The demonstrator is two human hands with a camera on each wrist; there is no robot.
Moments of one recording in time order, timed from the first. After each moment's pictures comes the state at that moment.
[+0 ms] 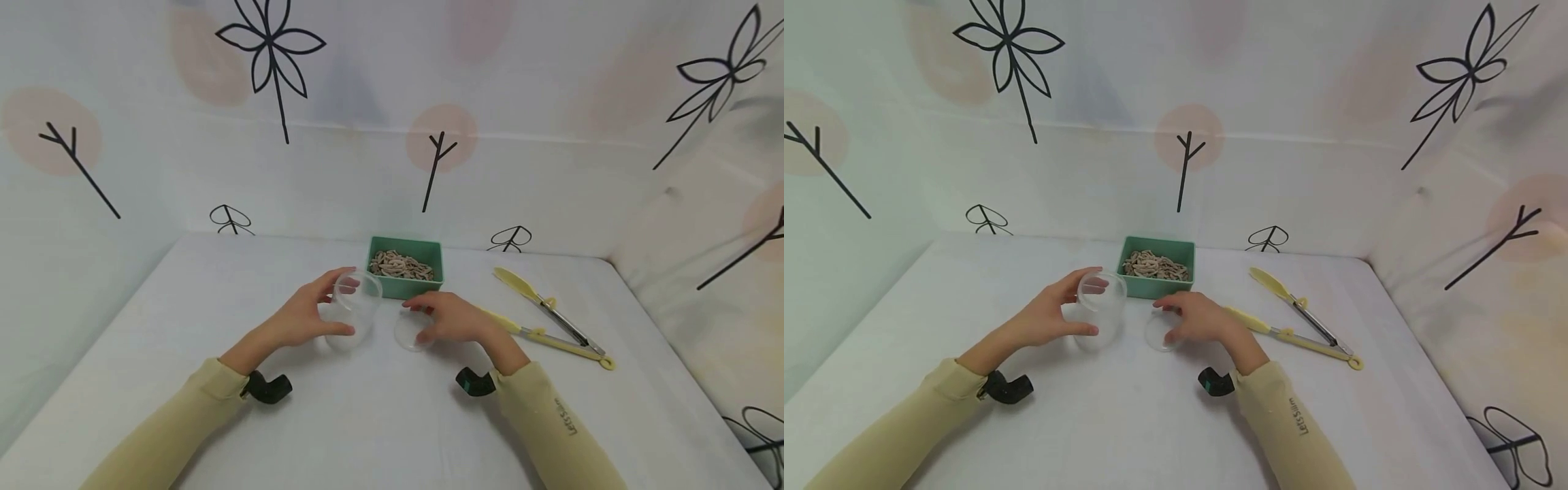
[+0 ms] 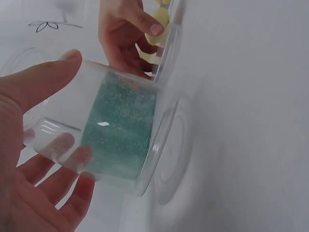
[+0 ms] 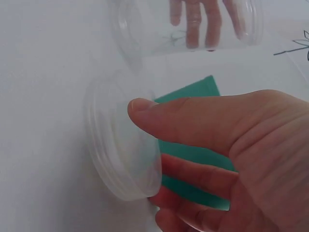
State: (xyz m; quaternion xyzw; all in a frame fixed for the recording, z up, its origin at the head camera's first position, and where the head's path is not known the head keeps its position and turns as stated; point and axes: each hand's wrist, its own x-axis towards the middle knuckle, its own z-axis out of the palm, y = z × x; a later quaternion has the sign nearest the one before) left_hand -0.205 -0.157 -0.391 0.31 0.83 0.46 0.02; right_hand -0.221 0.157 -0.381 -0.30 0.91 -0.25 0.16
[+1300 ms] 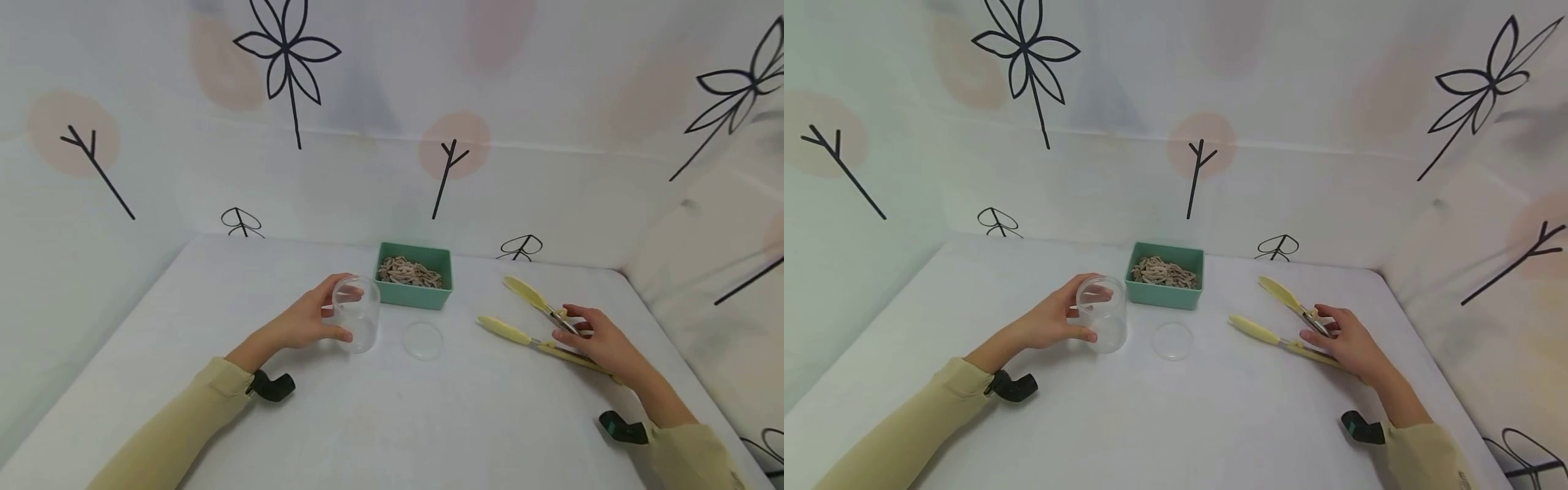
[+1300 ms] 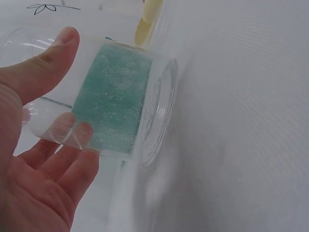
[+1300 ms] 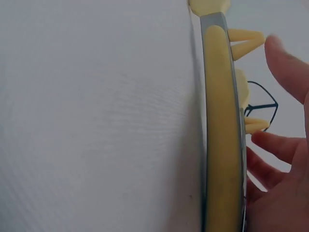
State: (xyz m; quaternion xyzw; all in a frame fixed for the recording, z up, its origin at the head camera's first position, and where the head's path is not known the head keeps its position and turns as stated) left_hand -0.213 -0.170 -0.399 0.29 0.81 0.51 0.09; right_hand -0.191 0.366 -0.403 -0.05 0.95 -0.30 0.05
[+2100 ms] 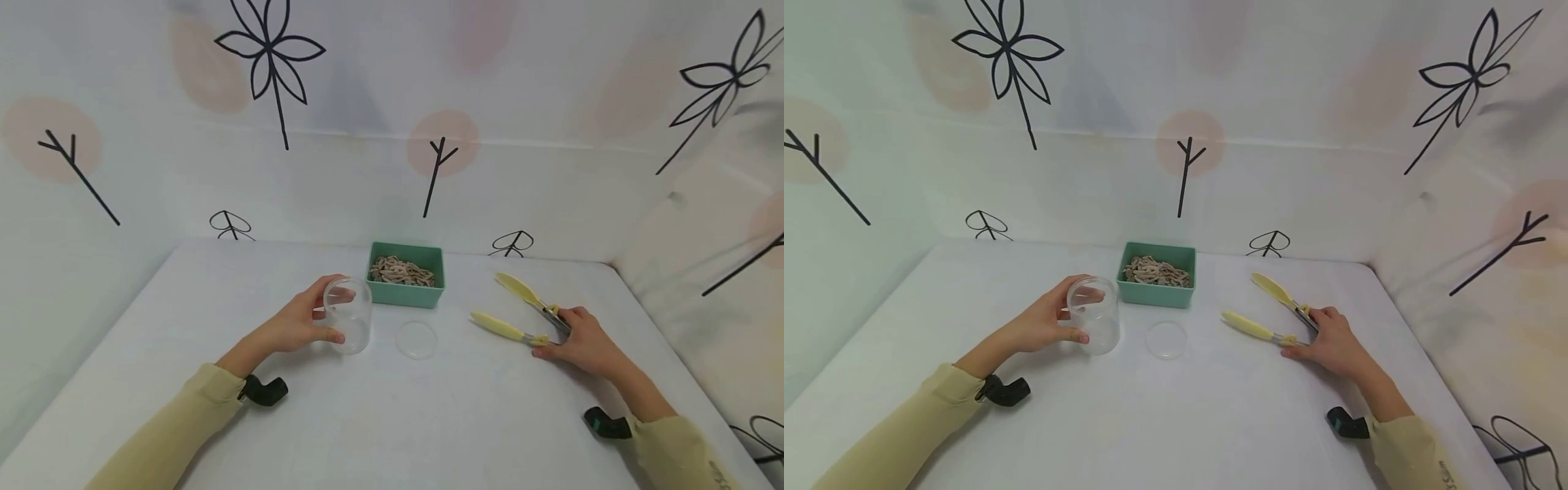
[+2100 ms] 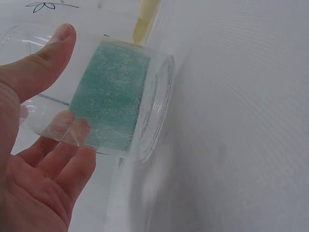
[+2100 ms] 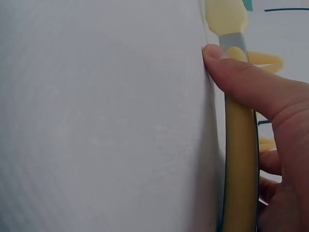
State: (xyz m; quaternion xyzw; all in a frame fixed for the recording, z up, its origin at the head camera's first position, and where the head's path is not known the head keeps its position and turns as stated) left_hand -0.213 -0.170 -0.401 0.27 0.82 0.49 0.09; right_hand -0.190 0.353 -0.414 -0.05 0.98 -0.19 0.03
